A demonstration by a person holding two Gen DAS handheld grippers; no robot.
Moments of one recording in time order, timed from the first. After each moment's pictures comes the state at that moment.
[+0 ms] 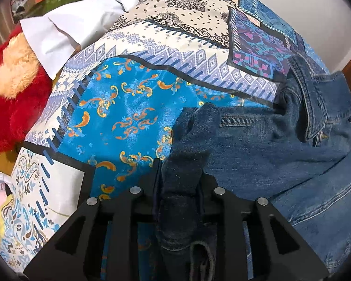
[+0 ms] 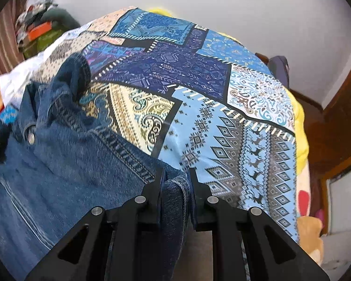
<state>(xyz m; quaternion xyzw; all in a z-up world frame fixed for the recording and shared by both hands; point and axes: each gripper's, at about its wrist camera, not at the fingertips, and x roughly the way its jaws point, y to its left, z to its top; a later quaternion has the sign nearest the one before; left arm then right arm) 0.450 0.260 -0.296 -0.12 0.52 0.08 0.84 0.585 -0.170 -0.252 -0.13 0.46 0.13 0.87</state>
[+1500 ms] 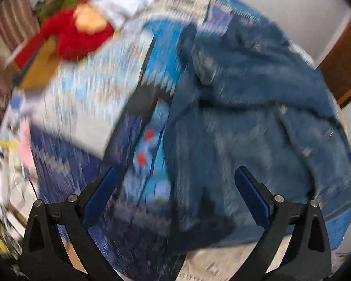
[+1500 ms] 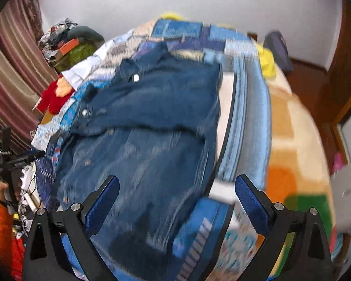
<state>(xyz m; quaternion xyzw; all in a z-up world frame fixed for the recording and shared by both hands) 0.177 0.216 -0.254 -0.13 0.54 0.07 0.83 0.252 -0.226 -0.157 0.00 0.50 0.18 0.85</state>
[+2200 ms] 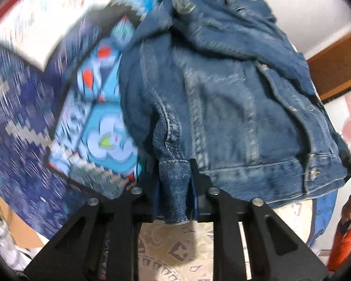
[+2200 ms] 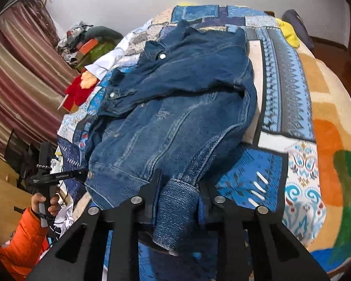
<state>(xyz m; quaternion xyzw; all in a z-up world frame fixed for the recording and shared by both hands) 0.154 0.179 -0.288 -0.21 0.55 -0.02 0.81 0.216 -0.213 -0.191 0.07 0.50 0.25 0.82</state>
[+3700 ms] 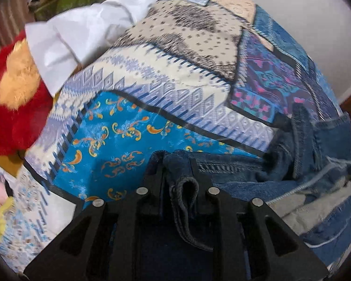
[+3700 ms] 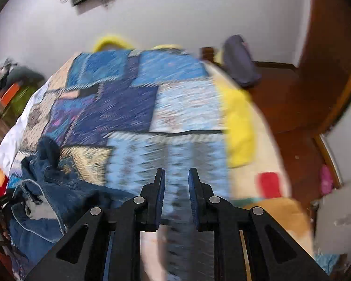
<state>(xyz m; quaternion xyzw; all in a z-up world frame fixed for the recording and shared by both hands) 0.489 0.255 -0.269 -0.16 0.50 0.12 0.84 0.590 -0.275 -0.177 0.03 0.46 0.04 0.88</state>
